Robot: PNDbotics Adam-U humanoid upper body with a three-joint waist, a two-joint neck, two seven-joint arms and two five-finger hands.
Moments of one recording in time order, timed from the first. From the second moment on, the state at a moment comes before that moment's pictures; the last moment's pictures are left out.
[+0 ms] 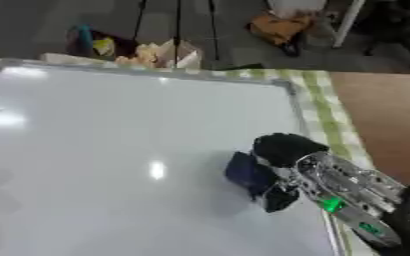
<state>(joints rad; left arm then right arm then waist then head) -0.47 0.17 -0.09 -1.98 -0.18 -0.31 0.09 -0.51 -0.95 0.30 -1.91 0.91 0.45 0.77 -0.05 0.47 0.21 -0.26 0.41</state>
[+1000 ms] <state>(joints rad) -0.47 0.17 -0.09 -1.98 -0.18 -0.31 0.09 -0.53 -0.95 0.27 -1.88 0.89 0.49 0.73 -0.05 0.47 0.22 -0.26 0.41</state>
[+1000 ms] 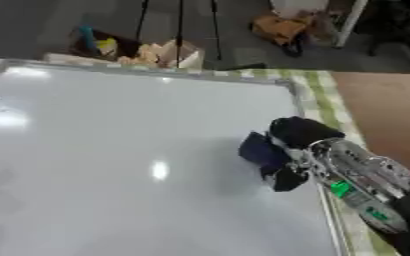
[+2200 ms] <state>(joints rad) -0.47 0.17 -0.09 -1.98 -0.18 -0.31 0.09 -0.57 -0.94 0.34 -1.98 0.75 0.43 0.79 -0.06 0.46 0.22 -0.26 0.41</state>
